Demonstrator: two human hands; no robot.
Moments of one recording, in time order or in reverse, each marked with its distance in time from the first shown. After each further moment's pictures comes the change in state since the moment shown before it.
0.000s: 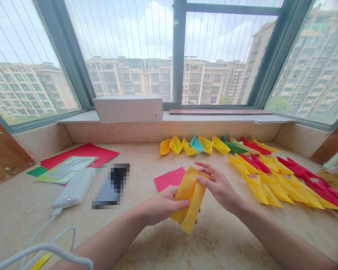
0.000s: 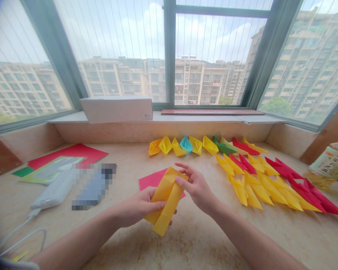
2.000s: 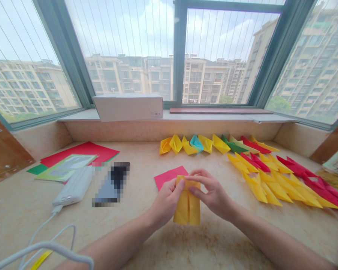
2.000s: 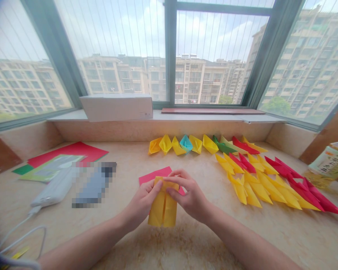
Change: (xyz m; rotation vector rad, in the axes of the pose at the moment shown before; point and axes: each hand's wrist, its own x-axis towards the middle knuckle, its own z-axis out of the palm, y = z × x) left_hand 0.014 -0.009 0.020 0.025 0.480 0.321; right_hand -0.010 0.011 0.013 -0.462 -0.071 -0.316
